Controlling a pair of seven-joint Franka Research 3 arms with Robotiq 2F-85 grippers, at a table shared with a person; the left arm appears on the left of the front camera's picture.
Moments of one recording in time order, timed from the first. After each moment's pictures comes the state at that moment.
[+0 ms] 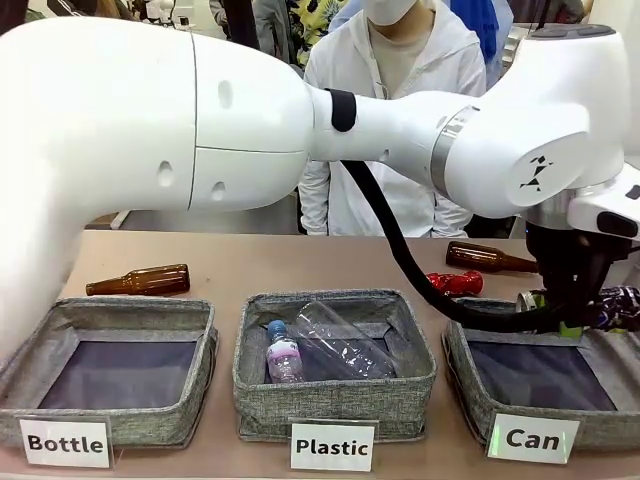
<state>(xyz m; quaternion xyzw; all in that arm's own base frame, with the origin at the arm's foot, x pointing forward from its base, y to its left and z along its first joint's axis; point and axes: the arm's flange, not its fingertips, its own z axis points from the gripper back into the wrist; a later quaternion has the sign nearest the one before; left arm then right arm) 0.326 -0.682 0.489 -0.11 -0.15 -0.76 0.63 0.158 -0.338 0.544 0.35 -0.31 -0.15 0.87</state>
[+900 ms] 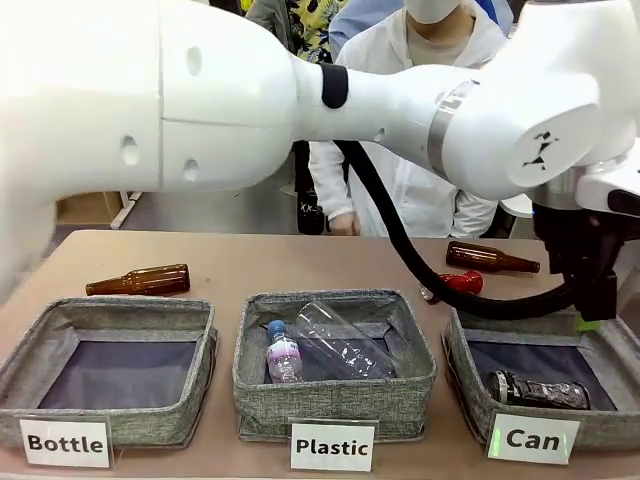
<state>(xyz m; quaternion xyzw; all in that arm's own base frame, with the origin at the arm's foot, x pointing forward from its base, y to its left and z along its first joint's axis) 0.317 -0.668 0.519 -0.11 -0.18 -0.76 0.62 0.158 -0.338 0.544 0.35 -0.31 -0.15 0.87</state>
